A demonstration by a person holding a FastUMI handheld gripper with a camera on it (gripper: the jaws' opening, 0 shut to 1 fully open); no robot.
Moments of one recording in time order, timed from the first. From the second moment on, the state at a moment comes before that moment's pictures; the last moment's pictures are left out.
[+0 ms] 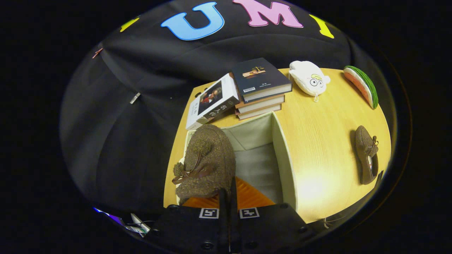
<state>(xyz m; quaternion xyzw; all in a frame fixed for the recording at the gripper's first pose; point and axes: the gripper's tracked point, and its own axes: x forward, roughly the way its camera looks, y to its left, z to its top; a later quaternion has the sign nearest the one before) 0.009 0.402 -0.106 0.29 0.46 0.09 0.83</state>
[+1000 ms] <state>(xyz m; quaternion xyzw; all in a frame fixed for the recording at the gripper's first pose) -0.001 0.463 -0.116 0.30 0.49 0.17 0.80</state>
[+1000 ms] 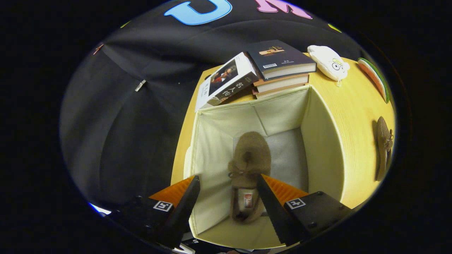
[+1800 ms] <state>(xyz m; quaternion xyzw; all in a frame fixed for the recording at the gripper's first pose) -0.008 0.239 -0.048 0.24 0.30 0.17 0.91</state>
